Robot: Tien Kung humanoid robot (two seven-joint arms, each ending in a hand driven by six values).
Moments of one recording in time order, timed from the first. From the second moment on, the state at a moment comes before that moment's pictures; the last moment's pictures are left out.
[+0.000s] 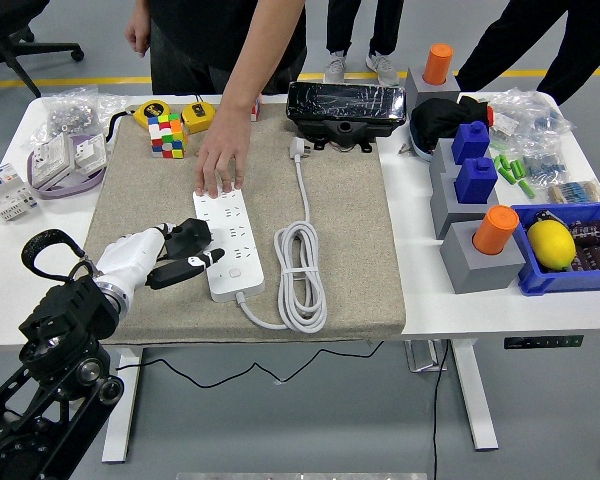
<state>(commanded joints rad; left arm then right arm) -0.10 0.11 -1.20 -1.67 2.22 -0.23 0.65 0.20 -0.09 1.96 0.18 -1.18 -0.21 -0.22</state>
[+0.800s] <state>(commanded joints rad) -0.13 0.10 -1.16 -1.64 2.22 -0.20 0.65 0.20 -0.09 1.96 0.18 -1.18 -0.21 -0.22</state>
